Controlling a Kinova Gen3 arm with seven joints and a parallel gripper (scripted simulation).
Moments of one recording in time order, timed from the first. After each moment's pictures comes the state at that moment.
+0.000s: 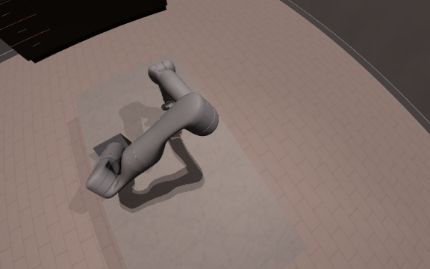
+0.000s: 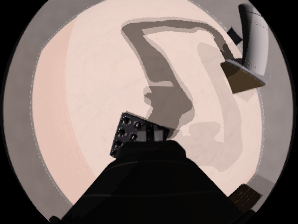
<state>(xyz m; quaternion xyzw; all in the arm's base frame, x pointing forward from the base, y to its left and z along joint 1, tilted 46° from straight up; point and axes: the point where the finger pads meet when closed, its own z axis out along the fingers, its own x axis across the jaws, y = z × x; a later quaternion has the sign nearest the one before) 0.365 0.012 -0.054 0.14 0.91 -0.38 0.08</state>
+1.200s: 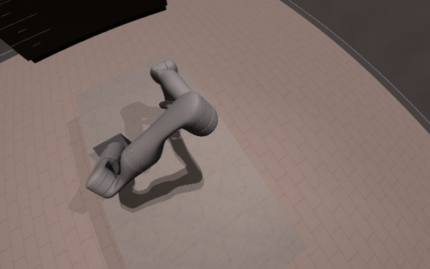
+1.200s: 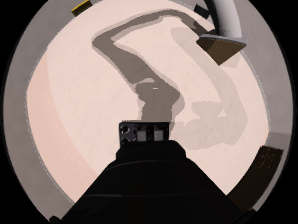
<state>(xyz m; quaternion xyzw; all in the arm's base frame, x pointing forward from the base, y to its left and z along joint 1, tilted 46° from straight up) 0.365 0.012 -0.054 0.30 0.87 -0.36 0.15</state>
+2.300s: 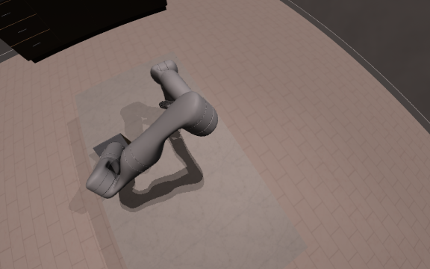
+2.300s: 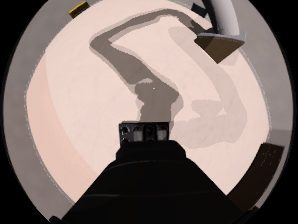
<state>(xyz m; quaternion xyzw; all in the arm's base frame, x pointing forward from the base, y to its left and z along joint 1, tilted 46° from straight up) 0.365 0.012 -0.054 0.31 0.87 -0.36 0.15</state>
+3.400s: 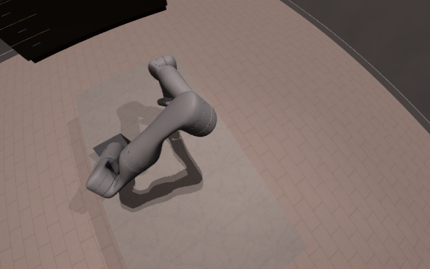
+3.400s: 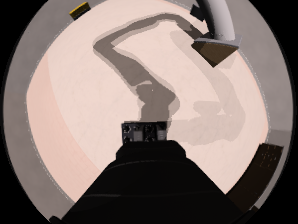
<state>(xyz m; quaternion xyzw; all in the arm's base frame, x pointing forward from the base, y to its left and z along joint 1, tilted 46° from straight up) 0.362 0.030 -0.037 0.31 0.87 -0.36 0.15</state>
